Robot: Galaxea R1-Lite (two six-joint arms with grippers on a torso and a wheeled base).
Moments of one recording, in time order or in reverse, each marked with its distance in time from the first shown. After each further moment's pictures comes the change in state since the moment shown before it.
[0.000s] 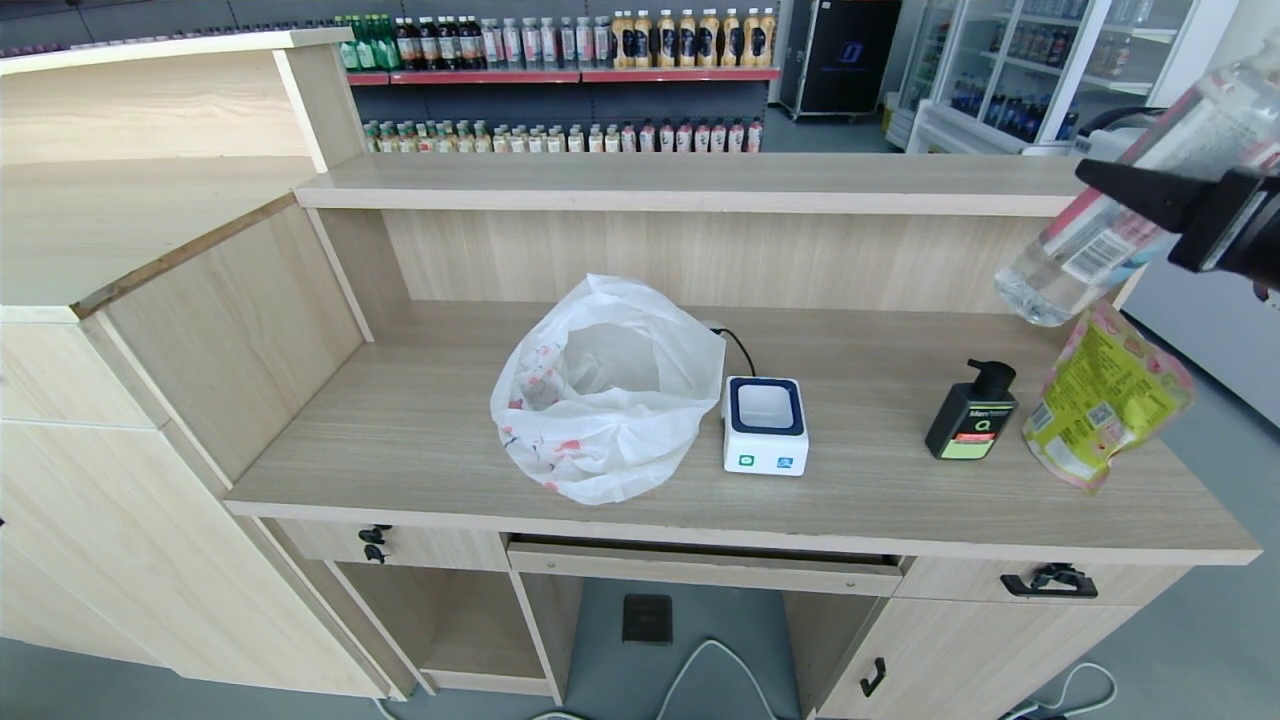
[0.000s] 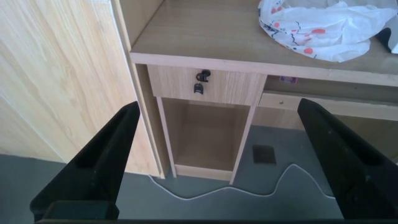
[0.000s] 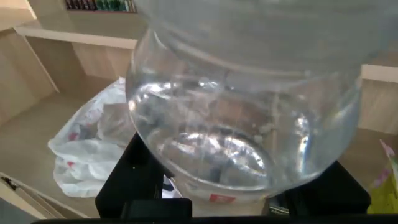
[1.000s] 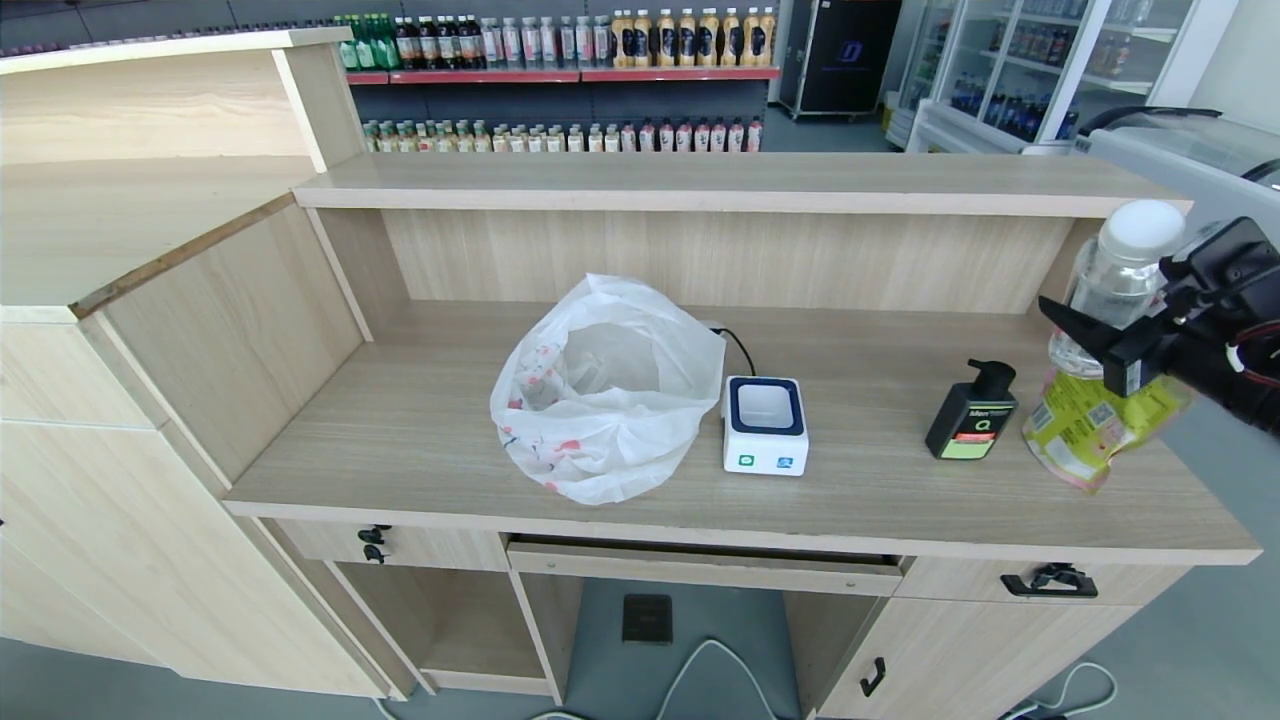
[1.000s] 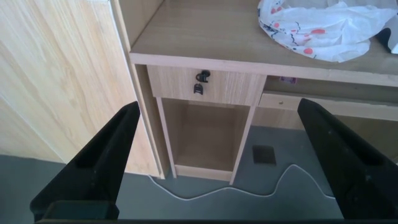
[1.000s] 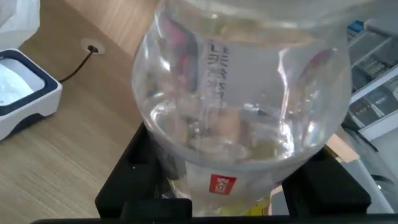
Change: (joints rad) left arm 0.000 0.000 0.000 0.000 0.000 0.000; right arm -0.167 0.233 0.223 -0.438 0.096 -0.706
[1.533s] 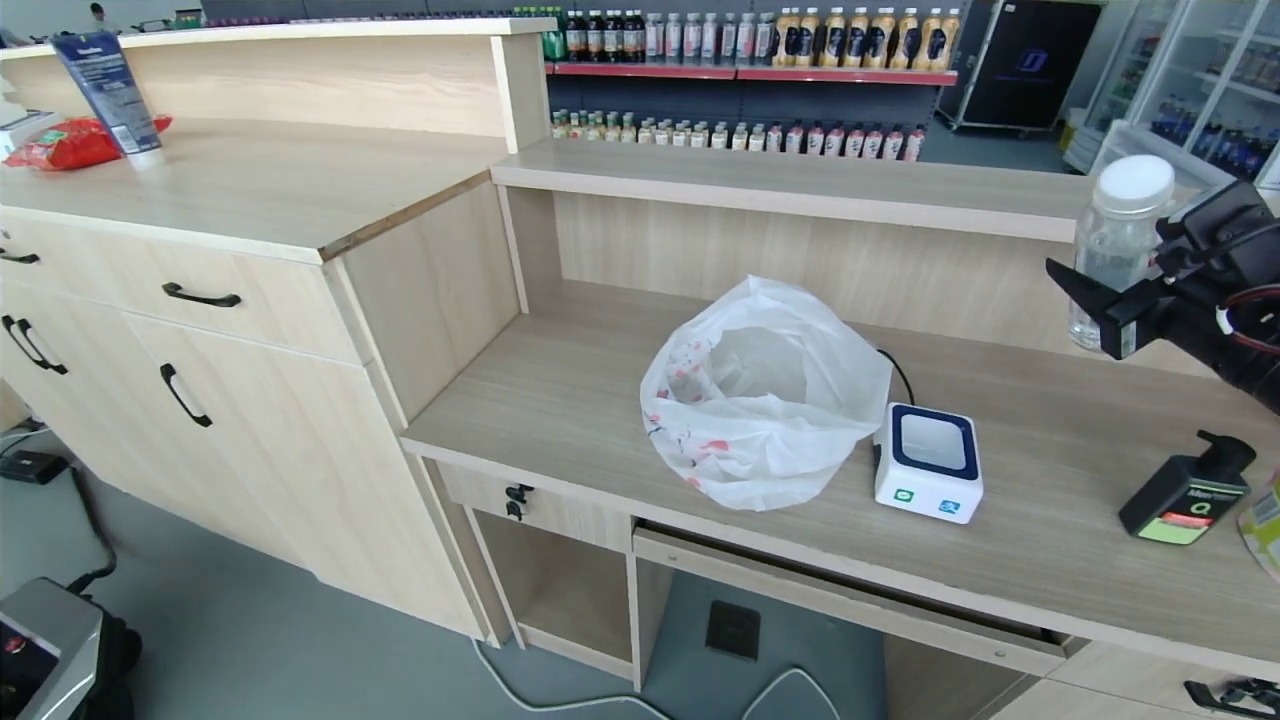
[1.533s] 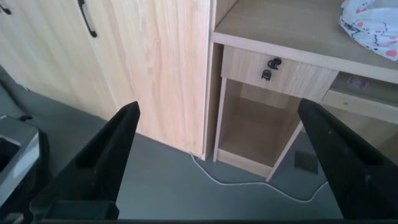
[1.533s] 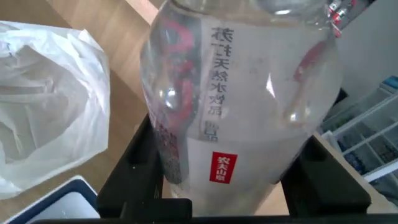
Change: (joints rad) left arm 0.000 0.000 0.000 0.000 0.000 0.000; right arm 0.014 0.047 -0.096 -0.014 -0.066 0.005
